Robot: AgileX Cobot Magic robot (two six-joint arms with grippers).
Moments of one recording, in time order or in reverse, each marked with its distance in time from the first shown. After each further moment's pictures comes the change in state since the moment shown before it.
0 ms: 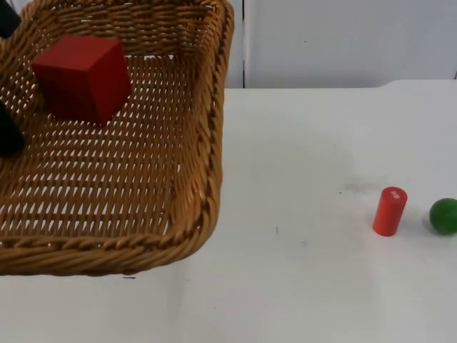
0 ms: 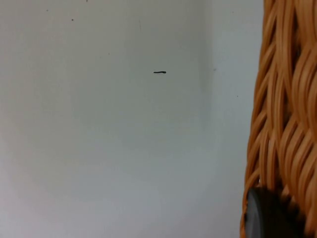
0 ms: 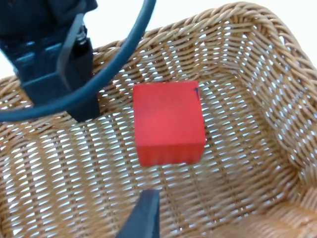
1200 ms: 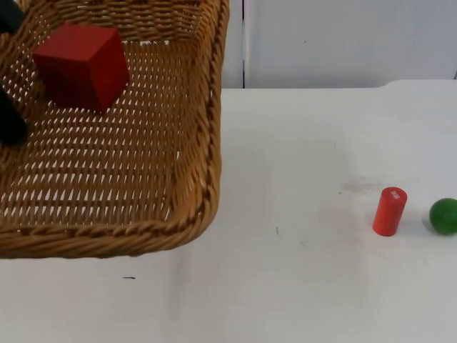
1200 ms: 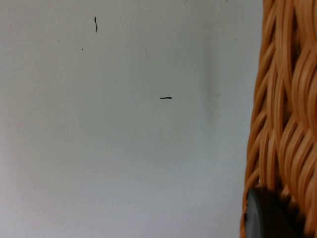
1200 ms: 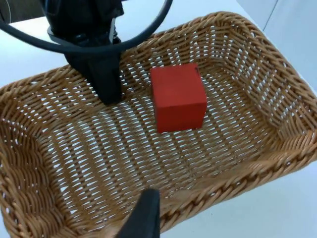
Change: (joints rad) right arm 0.000 -0.365 0.398 0.000 -0.203 -0.009; left arm 0.000 0.010 0.000 0.000 -0.072 0.014
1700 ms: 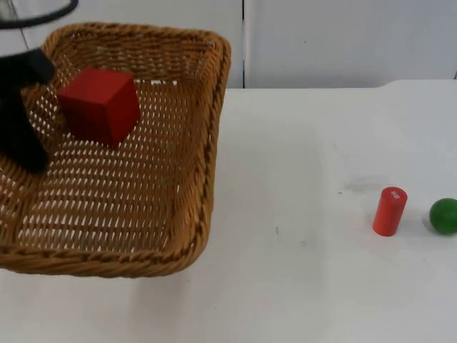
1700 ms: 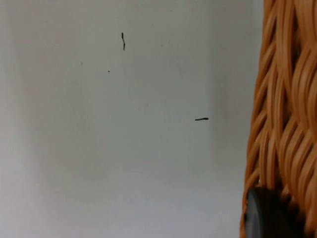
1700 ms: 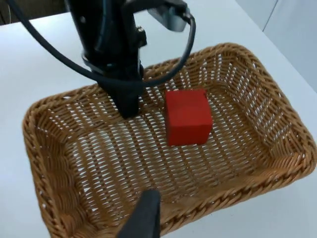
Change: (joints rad) right arm 0.000 0.000 0.000 0.000 -0.002 0.000; left arm 0.000 0.189 0.000 0.000 -0.123 0.103
